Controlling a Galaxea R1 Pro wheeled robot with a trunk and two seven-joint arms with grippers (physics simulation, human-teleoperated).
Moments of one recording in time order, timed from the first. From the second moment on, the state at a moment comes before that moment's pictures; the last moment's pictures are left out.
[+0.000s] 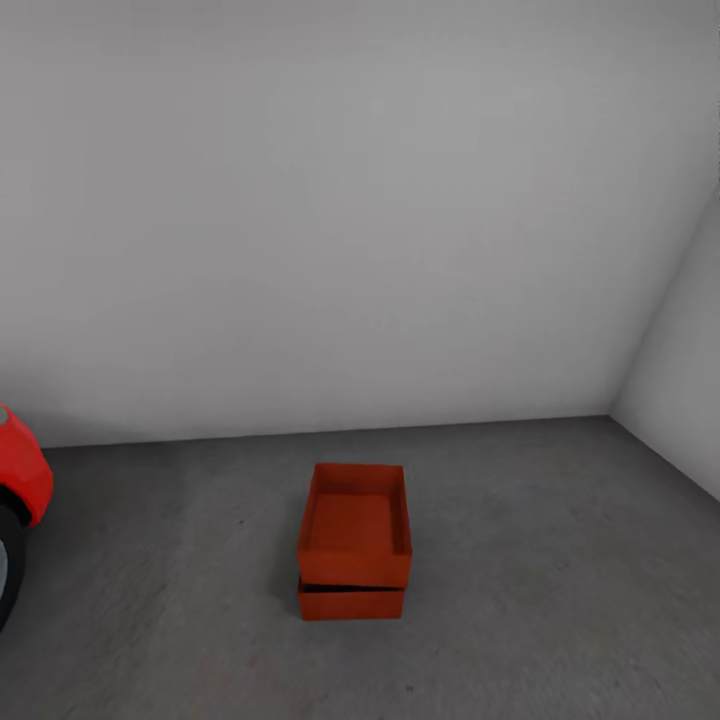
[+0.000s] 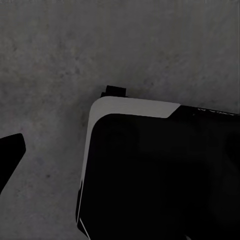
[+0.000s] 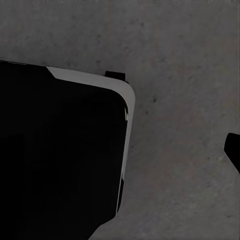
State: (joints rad) left arm -0.22 0.02 -0.02 -0.01 0.19 -0.07 0.01; right arm -0.13 -0.06 0.57 0.03 -0.45 -0.22 0.05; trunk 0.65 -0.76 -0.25
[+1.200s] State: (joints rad) left arm -0.22 0.02 -0.02 -0.01 0.19 -0.07 0.01; right arm -0.13 -0.04 0.57 0.03 -0.45 -0.20 0.03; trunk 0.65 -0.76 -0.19
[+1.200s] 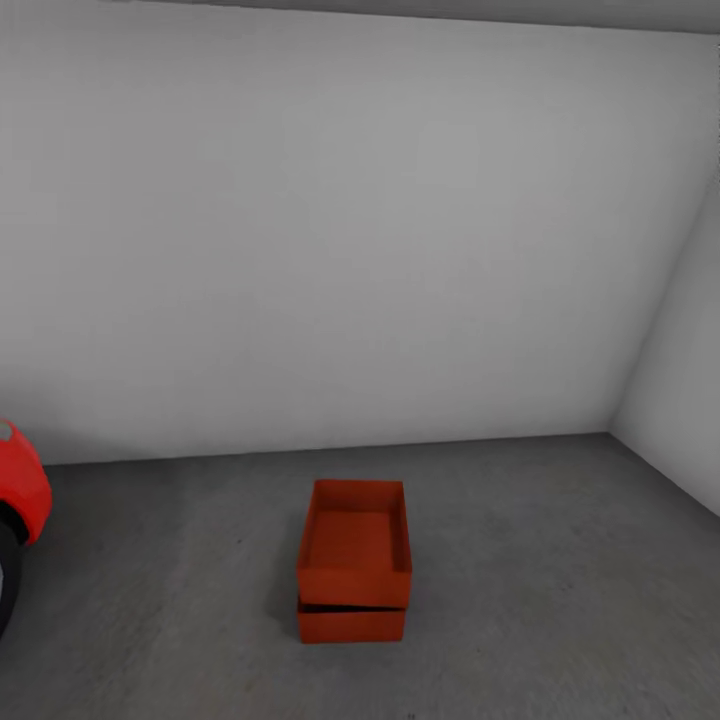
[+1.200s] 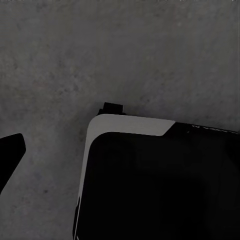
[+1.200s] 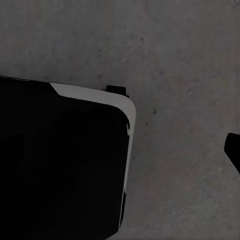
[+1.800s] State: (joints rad) left arm -0.22 0.02 -0.02 -0.01 0.19 -0.07 0.01; right arm -0.13 -0.04 0.57 0.03 -0.45 -0.21 0.04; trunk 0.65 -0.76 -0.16
